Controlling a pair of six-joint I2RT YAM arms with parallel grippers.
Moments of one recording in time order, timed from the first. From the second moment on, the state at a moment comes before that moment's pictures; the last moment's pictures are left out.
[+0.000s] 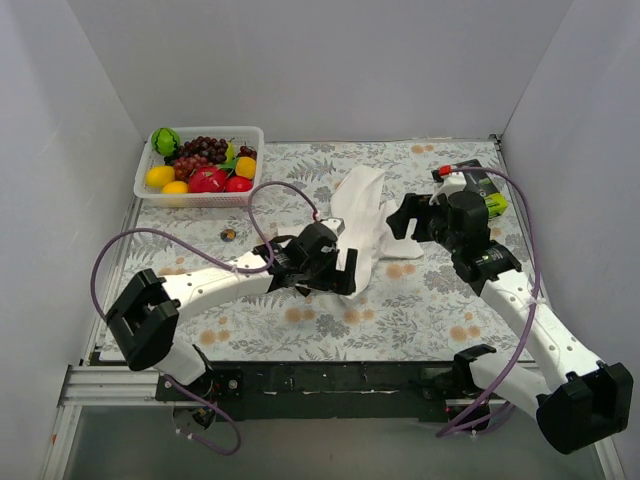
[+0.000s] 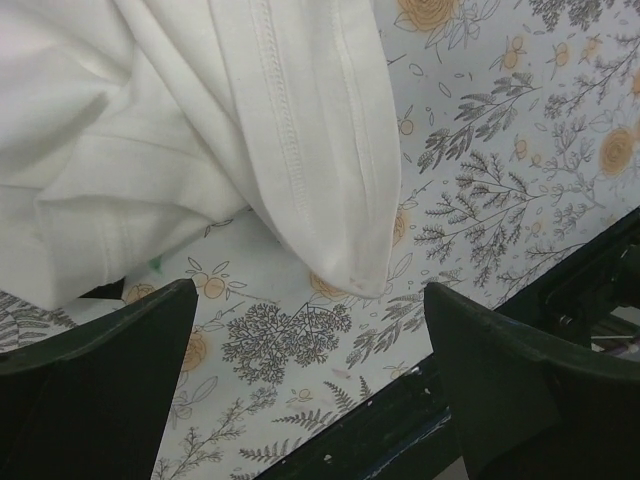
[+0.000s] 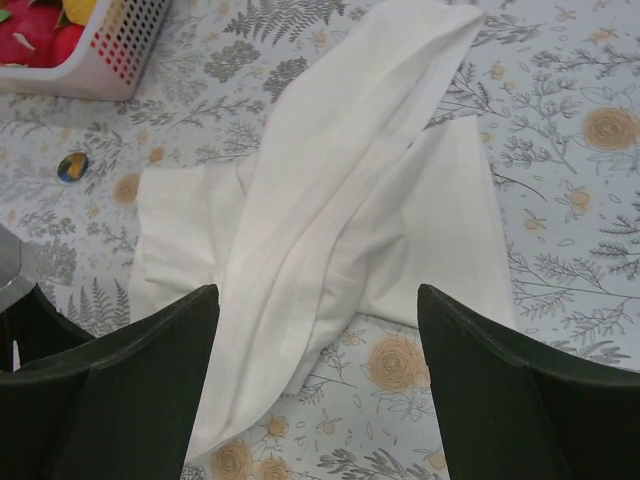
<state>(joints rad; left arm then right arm) -0.90 1.48 1.01 -0.36 0.03 -0.60 0.41 1.00 0.83 -0.21 -0.09 0.32</state>
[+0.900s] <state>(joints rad) -1.02 1.71 1.14 -0.36 -0.09 -0.64 0.28 1.07 0.77 -0.22 -0.16 0.31</state>
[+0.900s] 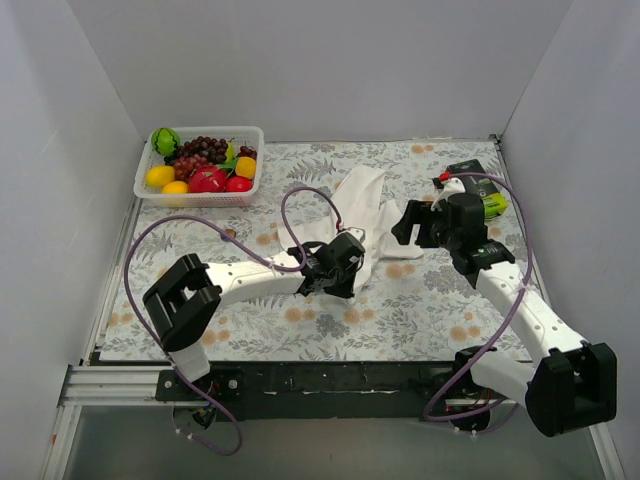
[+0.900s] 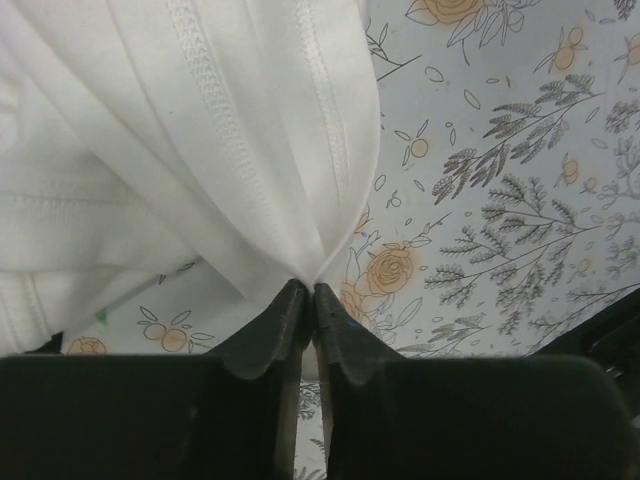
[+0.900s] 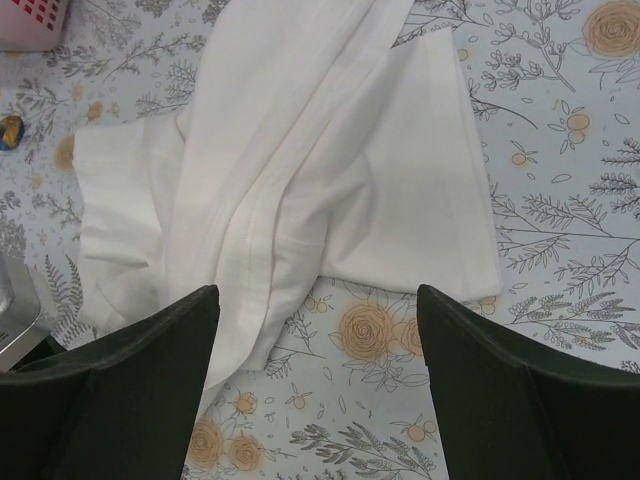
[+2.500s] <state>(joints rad) -1.02 1.21 0.78 -0.39 -0.15 -0.65 0.15 2.17 1.56 -0.14 -0.30 0.28</state>
